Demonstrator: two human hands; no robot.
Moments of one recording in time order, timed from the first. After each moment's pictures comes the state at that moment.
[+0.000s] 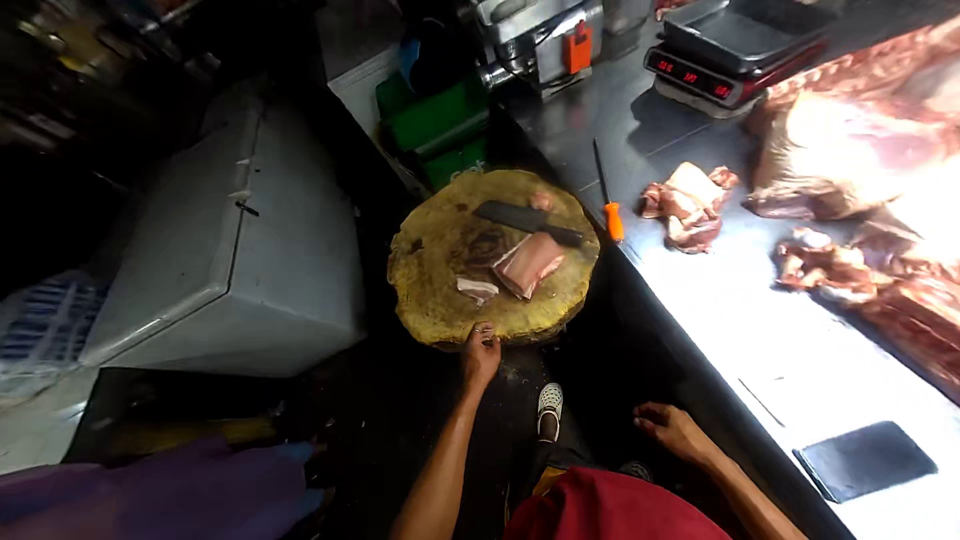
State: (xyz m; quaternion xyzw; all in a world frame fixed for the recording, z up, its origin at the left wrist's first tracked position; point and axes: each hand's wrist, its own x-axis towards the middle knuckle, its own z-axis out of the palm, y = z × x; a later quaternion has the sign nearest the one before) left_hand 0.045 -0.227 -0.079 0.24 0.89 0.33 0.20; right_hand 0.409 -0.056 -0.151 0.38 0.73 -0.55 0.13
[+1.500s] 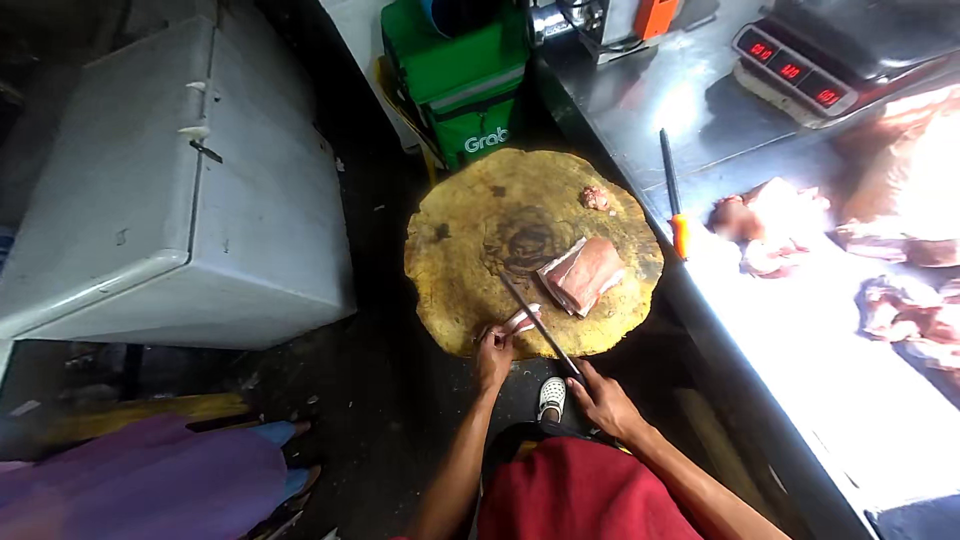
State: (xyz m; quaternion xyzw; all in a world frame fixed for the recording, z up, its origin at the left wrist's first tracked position) left_hand -0.068 -0.255 -0.148 0.23 0.90 0.33 0.17; right_hand 0.159 -0.126 -0.103 0.27 0.85 -0.46 0.02
